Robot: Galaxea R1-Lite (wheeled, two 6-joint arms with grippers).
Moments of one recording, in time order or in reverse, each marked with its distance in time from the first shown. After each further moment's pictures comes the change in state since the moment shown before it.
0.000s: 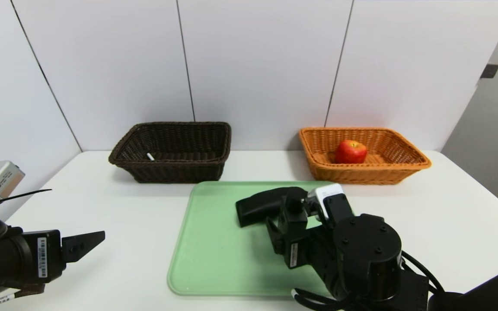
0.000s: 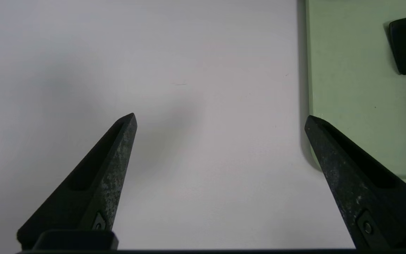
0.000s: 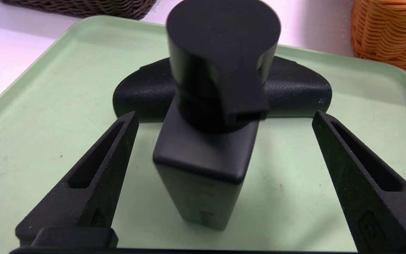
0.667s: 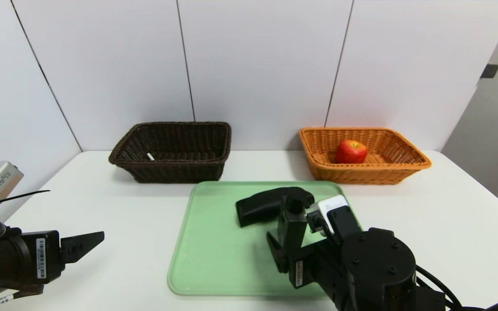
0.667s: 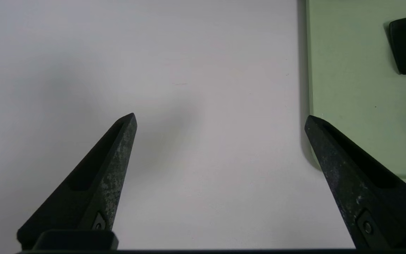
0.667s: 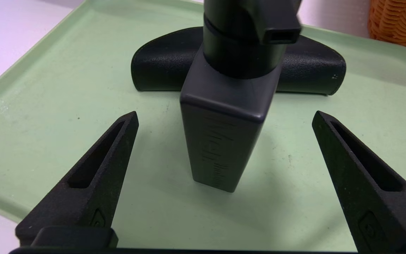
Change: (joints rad) left arm 0.001 -0.005 0.002 0.000 0.000 0.000; right arm 0.048 -0.049 0.057 0.044 0.017 0.007
